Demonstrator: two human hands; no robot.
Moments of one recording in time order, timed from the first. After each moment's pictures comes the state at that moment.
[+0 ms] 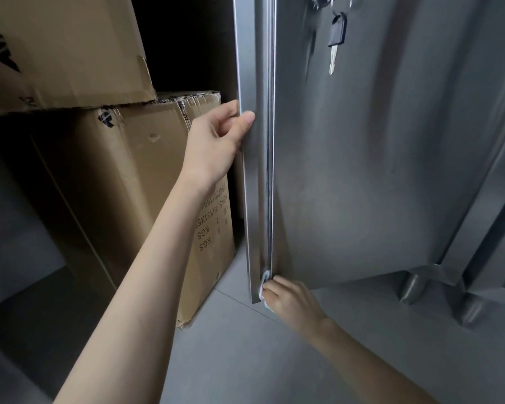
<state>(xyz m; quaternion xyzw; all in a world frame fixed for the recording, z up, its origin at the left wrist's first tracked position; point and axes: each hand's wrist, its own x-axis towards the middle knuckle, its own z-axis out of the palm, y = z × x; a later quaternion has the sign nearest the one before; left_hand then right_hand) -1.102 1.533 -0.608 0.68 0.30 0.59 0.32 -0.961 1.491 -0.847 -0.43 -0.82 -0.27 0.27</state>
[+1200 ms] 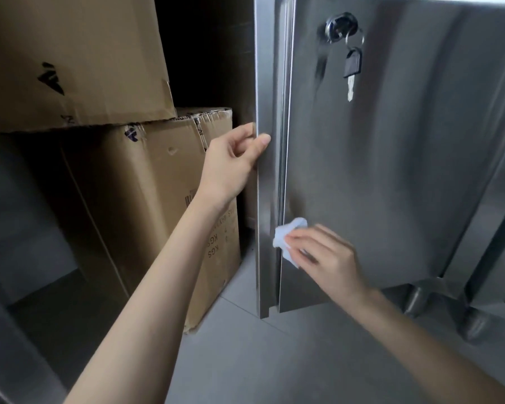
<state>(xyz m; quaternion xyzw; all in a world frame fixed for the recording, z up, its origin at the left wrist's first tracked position) -1.104 1.507 -0.600 0.66 0.34 0.57 0.35 -0.942 1.465 -0.735 -0.34 -0.74 -0.24 0.52</state>
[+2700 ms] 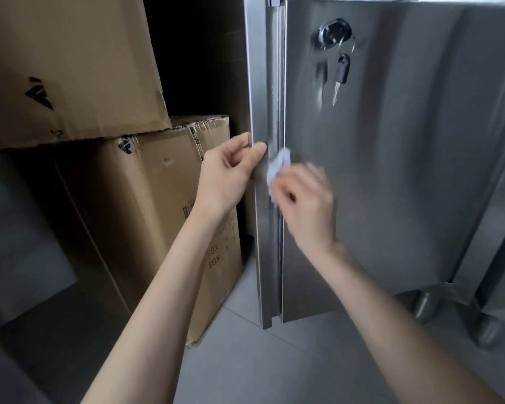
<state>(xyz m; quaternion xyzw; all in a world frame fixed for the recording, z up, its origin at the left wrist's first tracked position) -1.103 1.514 -0.604 0.65 0.34 0.58 0.35 -0.975 1.517 -0.662 -0.35 -0.62 -0.31 0.62</state>
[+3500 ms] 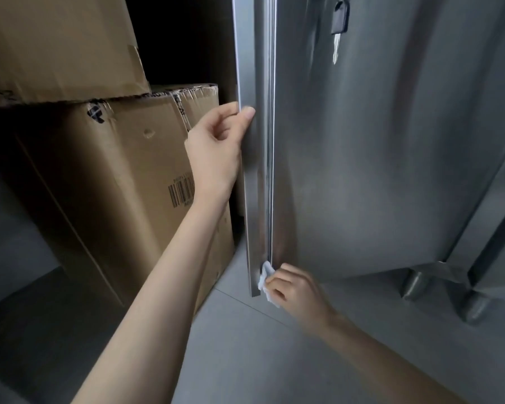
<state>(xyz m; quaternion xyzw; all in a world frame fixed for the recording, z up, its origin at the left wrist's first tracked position) -1.089 1.553 -0.626 0.56 0.35 0.69 0.29 -0.953 1.506 -0.843 -0.38 -0.82 -0.21 0.37</state>
